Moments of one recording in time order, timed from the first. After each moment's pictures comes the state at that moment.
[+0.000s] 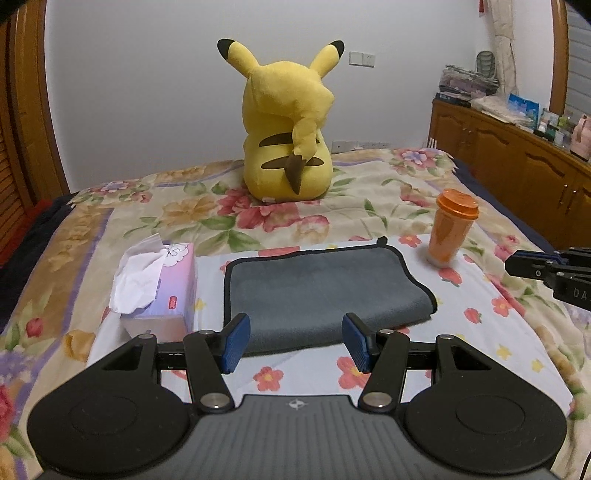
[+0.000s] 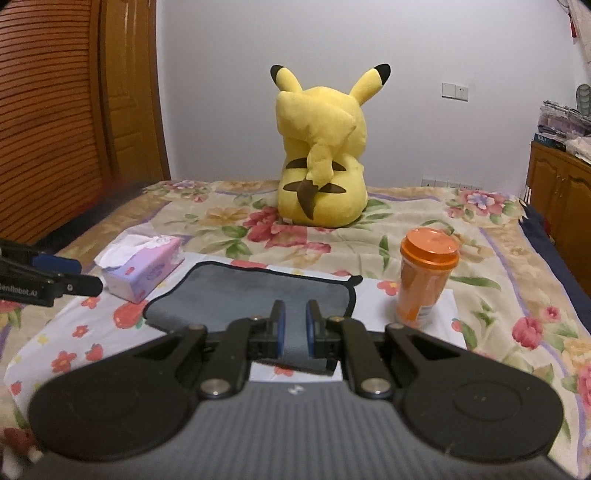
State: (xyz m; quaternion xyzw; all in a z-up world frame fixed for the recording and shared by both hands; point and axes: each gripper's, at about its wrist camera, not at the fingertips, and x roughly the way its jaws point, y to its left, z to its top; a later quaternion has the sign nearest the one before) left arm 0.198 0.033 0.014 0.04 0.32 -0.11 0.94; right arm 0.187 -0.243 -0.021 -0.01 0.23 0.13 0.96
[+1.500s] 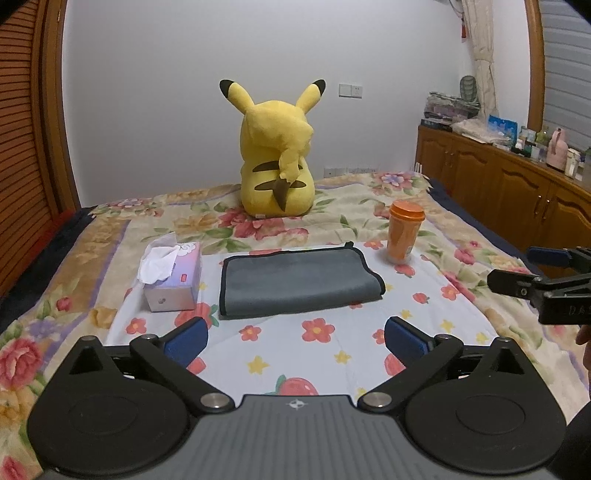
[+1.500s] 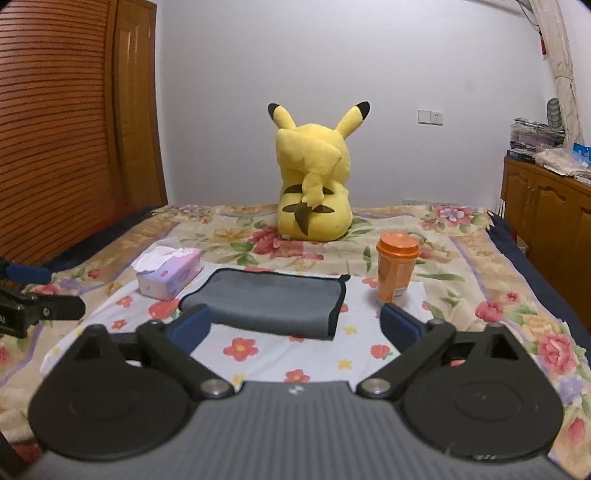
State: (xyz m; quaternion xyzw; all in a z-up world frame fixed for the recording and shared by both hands) left arm 0.053 0.025 0.040 0.04 0.27 -0.11 0.96; right arm 0.069 -0.245 -0.005 0.00 0.19 0.11 0.98
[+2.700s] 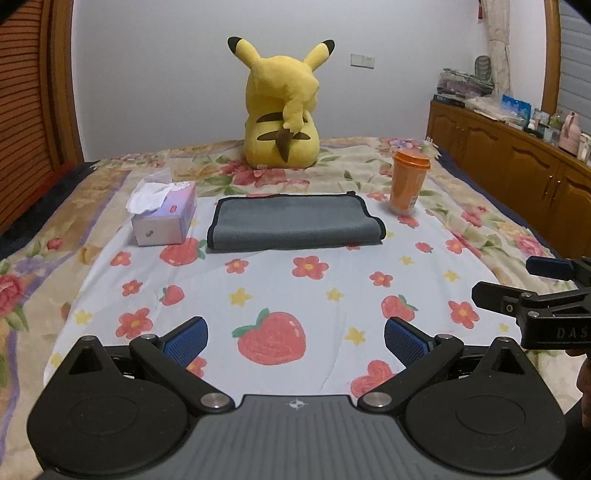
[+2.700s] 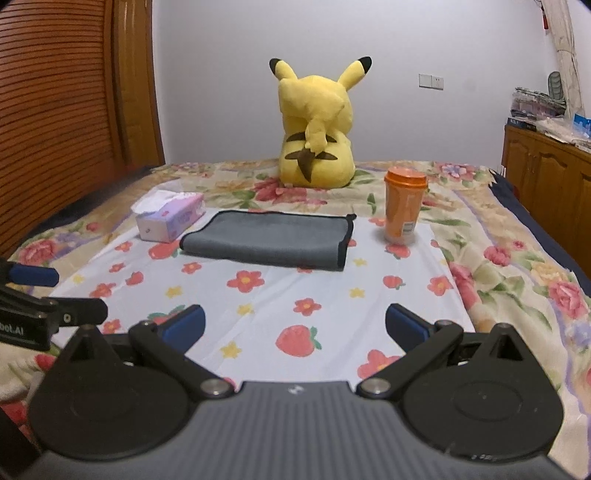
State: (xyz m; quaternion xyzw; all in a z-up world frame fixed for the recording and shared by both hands) left arm 0.036 0.009 -0.032 0.02 0.32 -0.09 0.94; right arm 0.052 -0.230 -0.065 0.00 0.24 0.10 0.97
